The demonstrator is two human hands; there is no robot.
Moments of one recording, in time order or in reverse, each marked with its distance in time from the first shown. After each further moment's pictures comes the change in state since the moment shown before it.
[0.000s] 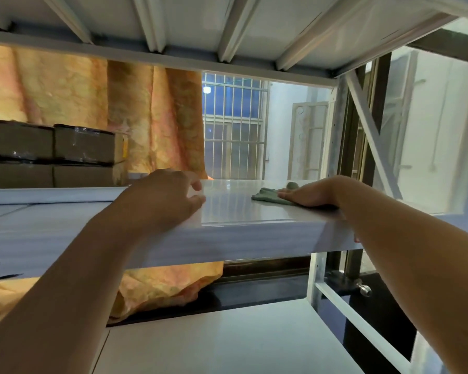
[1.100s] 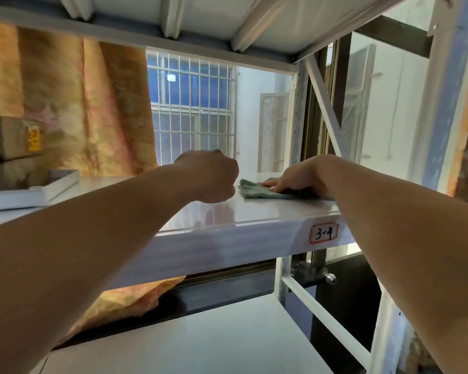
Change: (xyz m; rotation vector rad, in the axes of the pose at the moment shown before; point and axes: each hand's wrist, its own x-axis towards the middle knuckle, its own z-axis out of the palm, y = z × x) left_hand 0.101 0.112 0.045 0.254 -0.068 0.399; right_hand 0.040 0.071 -0.028 0.211 -0.119 0.083
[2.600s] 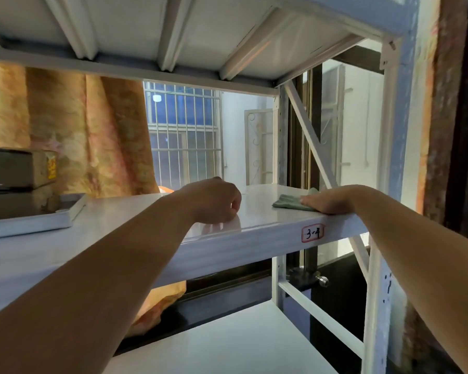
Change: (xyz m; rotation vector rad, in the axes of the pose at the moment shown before) left_hand -0.022 -0.004 0.001 -0.272 -0.087 0.131; right_hand -0.050 0.050 0.027 0.013 0.304 0.210
